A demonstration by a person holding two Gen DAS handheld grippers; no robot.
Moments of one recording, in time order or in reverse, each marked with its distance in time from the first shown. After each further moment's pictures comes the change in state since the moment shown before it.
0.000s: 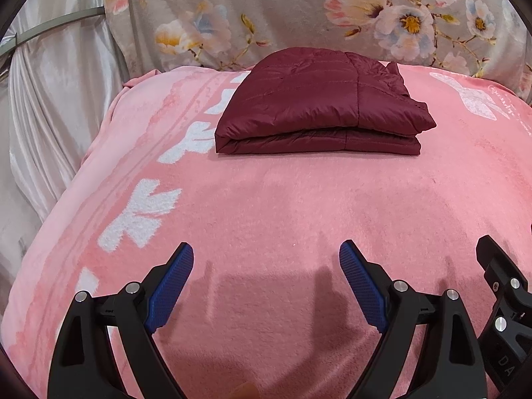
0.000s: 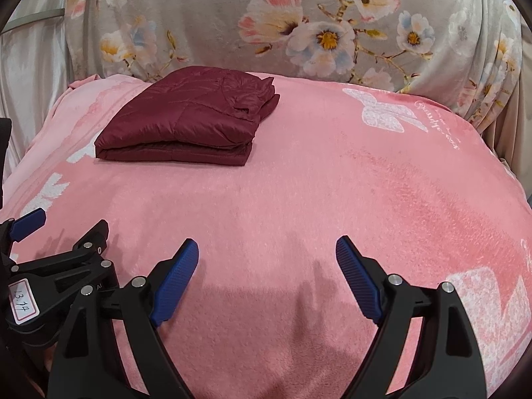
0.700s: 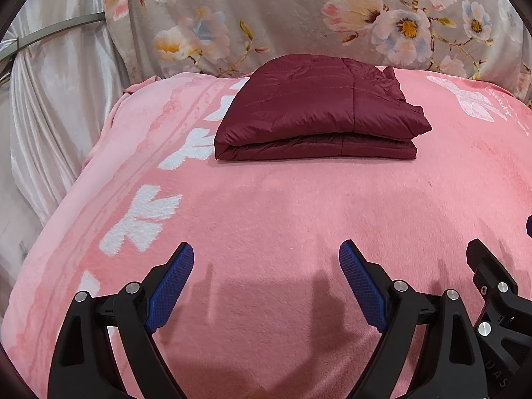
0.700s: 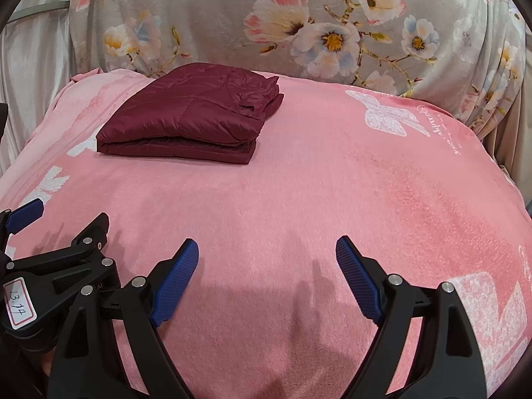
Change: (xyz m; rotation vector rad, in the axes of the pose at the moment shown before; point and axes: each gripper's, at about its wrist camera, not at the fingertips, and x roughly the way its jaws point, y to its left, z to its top) left arm -0.004 -0.001 -0.002 0.009 -0.034 -0.003; right arm 0.001 0.003 0.000 -0.025 -0.001 -0.004
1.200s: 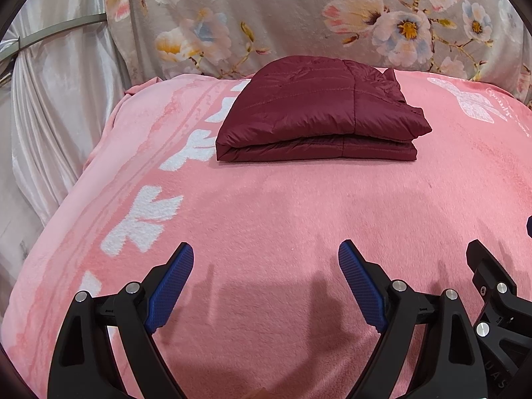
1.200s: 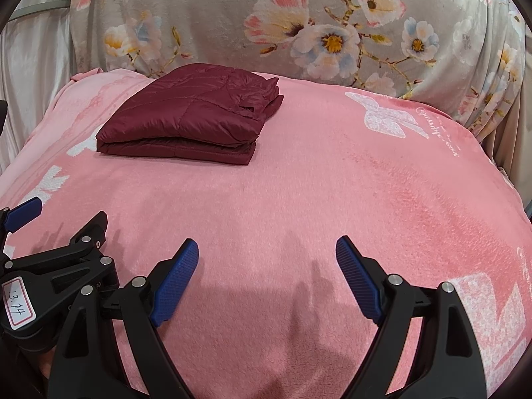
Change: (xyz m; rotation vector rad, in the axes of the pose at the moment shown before) left arm -0.001 0.000 -0.001 0.001 -0.002 0.000; right arm -0.001 0.000 0.000 -0.002 -0.001 -0.001
